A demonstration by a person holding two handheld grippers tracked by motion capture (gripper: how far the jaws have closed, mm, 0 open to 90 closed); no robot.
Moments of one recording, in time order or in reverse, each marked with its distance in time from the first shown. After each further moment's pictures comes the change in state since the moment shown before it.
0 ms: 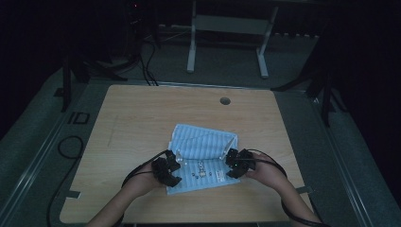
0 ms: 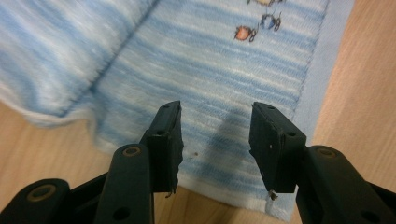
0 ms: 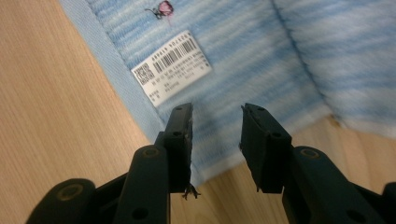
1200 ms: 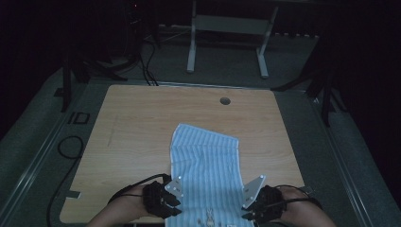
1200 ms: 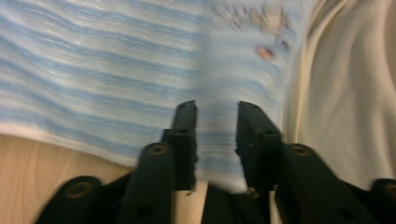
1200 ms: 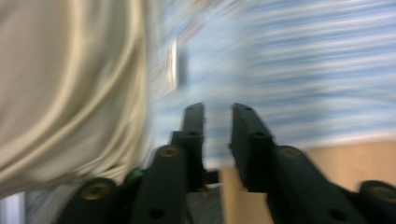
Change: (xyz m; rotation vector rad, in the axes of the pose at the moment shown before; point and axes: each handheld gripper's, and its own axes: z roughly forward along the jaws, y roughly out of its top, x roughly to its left) left arm -0.069 -0.021 -0.075 -0.057 -0.239 0.190; right arm 0.112 -0.066 -0.090 -0.121 0.157 -0.231
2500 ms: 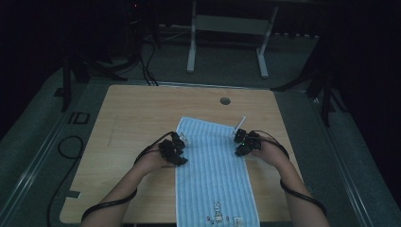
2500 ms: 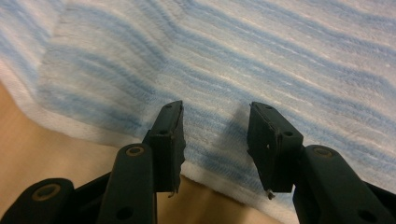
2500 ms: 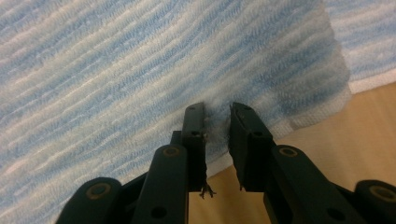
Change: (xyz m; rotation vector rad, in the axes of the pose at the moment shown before) left arm 0.162 0.024 0.075 -0.021 0.209 -0.225; right arm -0.223 -0.004 0.072 0.117 -0.190 0.338
